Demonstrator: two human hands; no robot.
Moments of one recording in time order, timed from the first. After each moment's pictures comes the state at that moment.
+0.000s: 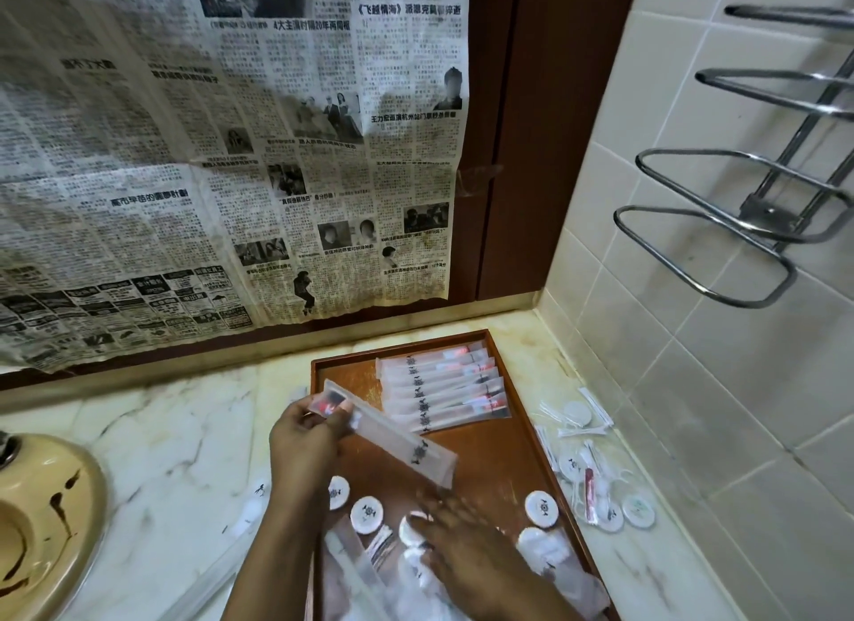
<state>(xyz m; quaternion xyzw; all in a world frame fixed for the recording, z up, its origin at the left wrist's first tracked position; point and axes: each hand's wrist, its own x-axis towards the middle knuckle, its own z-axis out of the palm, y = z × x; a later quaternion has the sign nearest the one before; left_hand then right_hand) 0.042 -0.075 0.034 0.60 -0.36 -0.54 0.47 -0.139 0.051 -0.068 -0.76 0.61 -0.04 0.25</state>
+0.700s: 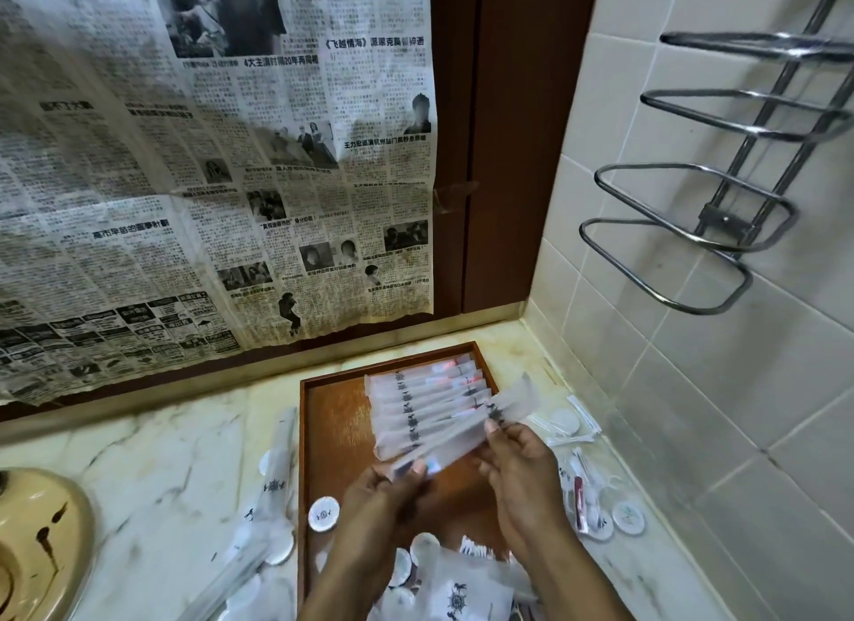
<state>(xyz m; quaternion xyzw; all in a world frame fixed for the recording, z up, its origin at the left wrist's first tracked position) -0.015 -0.010 0.025 0.52 -0.33 -0.71 0.34 -0.173 0.024 0.033 -0.10 0.57 -0.68 0.46</state>
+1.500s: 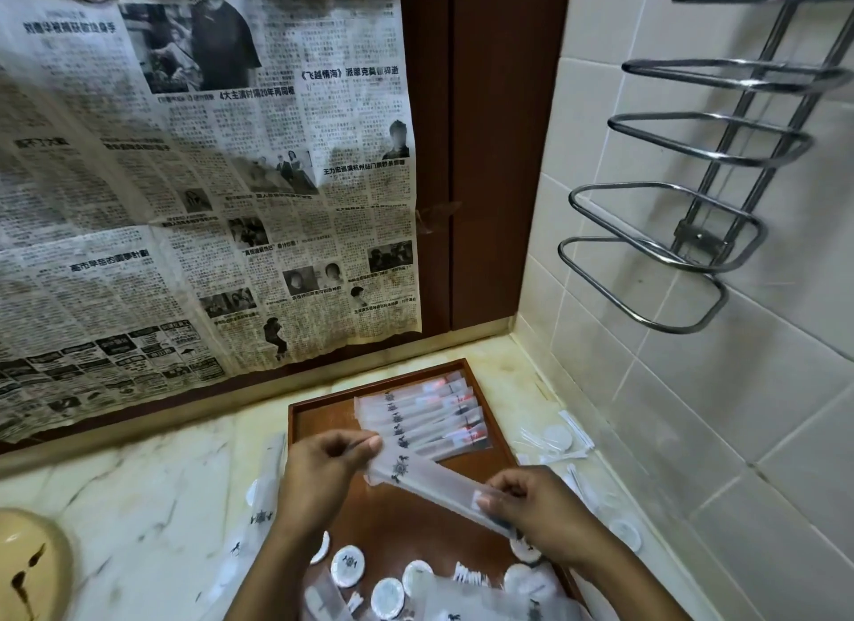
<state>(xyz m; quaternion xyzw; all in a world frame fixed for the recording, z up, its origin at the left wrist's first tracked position) 0.003 -0.077 0.060 0.55 -0.57 -0.50 0.35 -0.235 0.048 0.035 -0.45 0.70 -0.32 0.46</state>
